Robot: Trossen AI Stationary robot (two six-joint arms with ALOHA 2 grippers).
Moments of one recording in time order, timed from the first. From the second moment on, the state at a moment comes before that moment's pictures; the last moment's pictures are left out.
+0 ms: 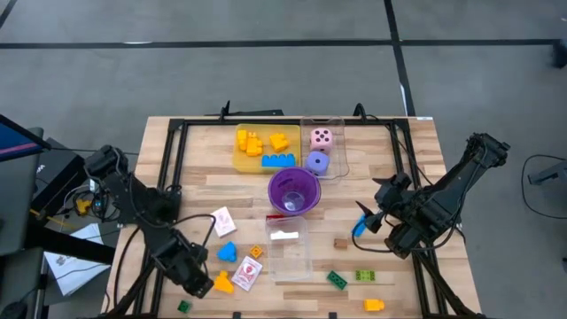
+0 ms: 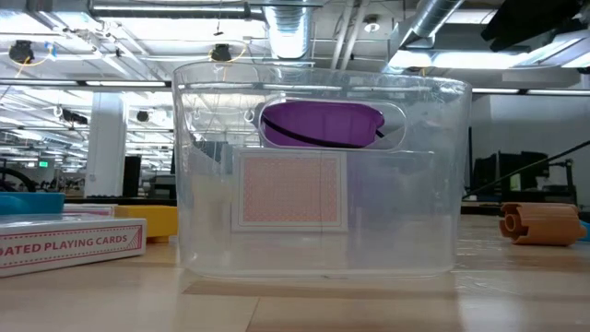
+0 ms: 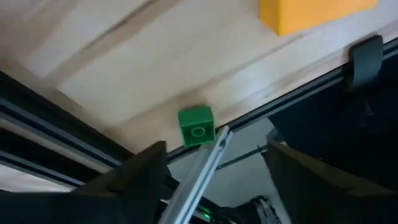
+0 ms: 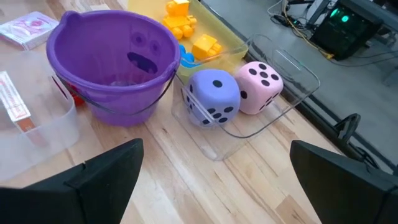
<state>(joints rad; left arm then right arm) -0.88 1.44 0.92 -0.69 0.32 -1.94 0.78 1.22 1.05 -1.41 1.02 1.32</state>
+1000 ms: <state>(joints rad) -0.97 1.76 0.92 -0.45 0.47 -2.07 0.78 1.22 1.05 -1.38 0.99 1.27</state>
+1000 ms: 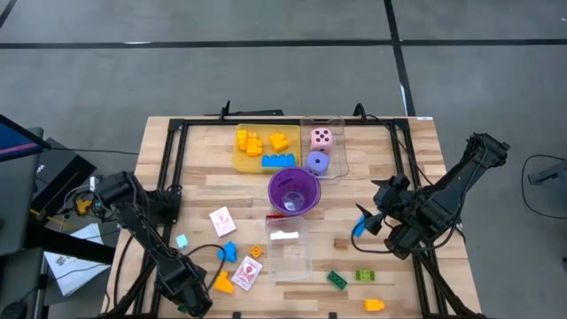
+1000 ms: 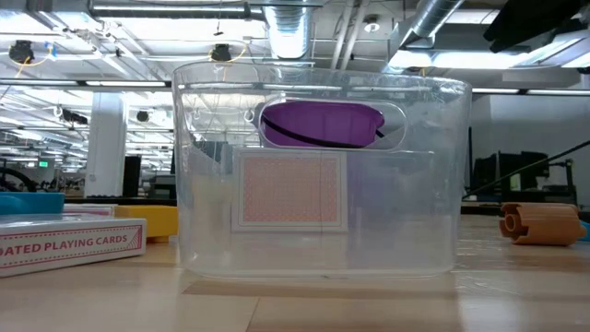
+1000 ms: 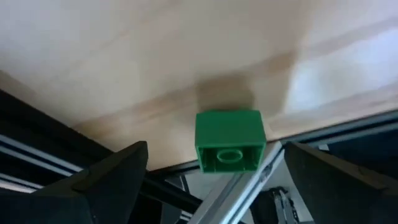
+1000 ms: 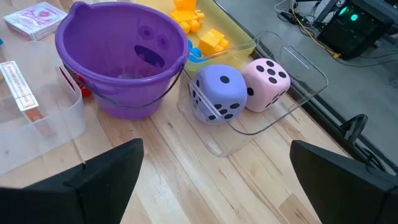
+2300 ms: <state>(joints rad) -0.74 1.32 0.92 -0.95 0.01 -1.75 0.78 1.22 1.05 -1.38 0.99 1.26</state>
